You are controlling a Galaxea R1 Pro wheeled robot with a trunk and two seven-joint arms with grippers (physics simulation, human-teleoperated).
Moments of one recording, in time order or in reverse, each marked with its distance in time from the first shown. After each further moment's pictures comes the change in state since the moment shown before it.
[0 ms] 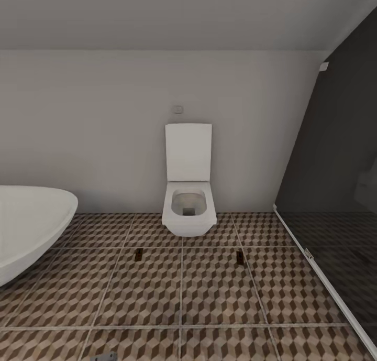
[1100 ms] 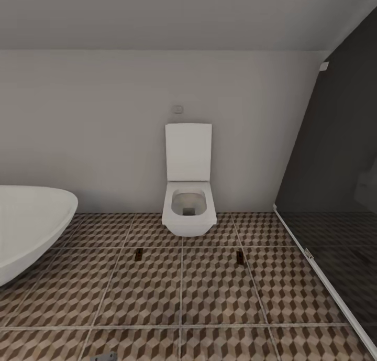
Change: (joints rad) left arm 0.000 0.000 0.000 0.000 0.000 0.000 0.000; right arm 0.000 0.001 0.000 0.000 -0.001 0.002 0.000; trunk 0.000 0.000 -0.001
